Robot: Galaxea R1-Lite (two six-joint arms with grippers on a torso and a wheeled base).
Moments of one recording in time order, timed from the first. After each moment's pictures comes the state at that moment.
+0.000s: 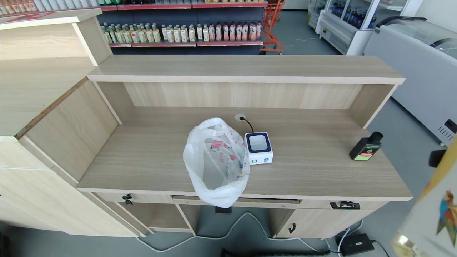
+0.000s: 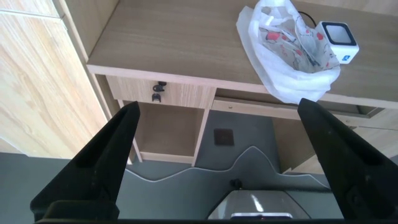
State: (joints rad) left arm -0.01 0.00 0.00 0.01 -0.04 -0.11; right arm 0.39 1.00 -0.72 -0.47 1.13 0.50
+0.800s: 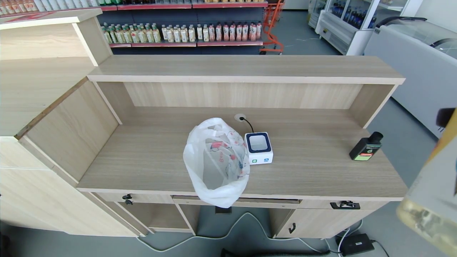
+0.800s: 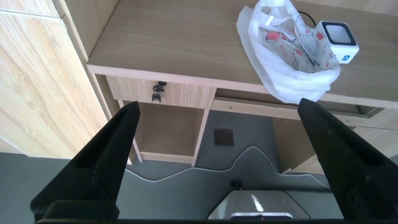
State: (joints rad) left arm -0.01 0.00 0.00 0.01 -0.03 -0.11; right arm 0.42 1.08 -0.86 -0.47 1.15 0.51
